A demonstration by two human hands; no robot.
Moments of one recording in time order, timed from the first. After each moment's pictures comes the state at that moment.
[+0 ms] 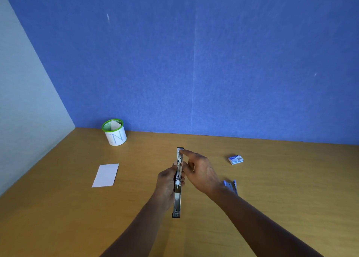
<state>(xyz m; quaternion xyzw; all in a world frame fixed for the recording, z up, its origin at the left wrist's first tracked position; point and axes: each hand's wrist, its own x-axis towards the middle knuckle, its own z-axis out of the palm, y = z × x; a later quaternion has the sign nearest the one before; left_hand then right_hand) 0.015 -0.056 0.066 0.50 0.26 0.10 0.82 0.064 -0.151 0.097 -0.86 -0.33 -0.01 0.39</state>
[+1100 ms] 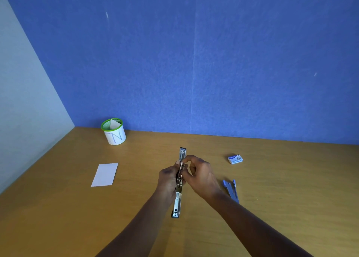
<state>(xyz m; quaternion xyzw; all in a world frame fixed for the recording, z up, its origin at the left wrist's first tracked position) 0.024 -0.060 0.069 0.51 0.30 0.09 0.80 0.053 -0.156 0.090 -0.86 -0.27 0.01 0.43</state>
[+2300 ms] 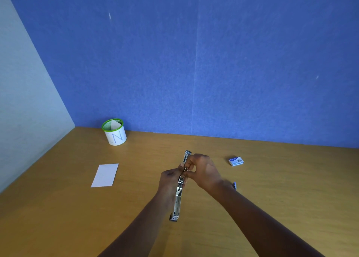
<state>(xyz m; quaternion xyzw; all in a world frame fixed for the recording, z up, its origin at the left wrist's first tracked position) 0.024 -0.058 0.060 0.60 0.27 0.10 0.75 0.081 -0.152 0.091 -0.90 -0.30 0.04 0.31</state>
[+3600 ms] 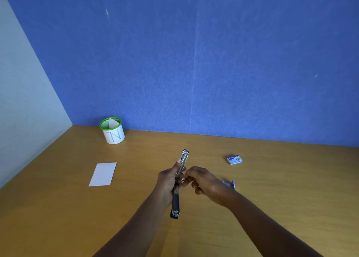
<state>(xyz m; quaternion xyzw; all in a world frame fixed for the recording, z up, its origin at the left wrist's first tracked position) 0.026 -0.055 0.061 0.53 0.33 0.06 0.78 0.062 -0.169 0.090 -0.74 -0.14 0.36 0.56</state>
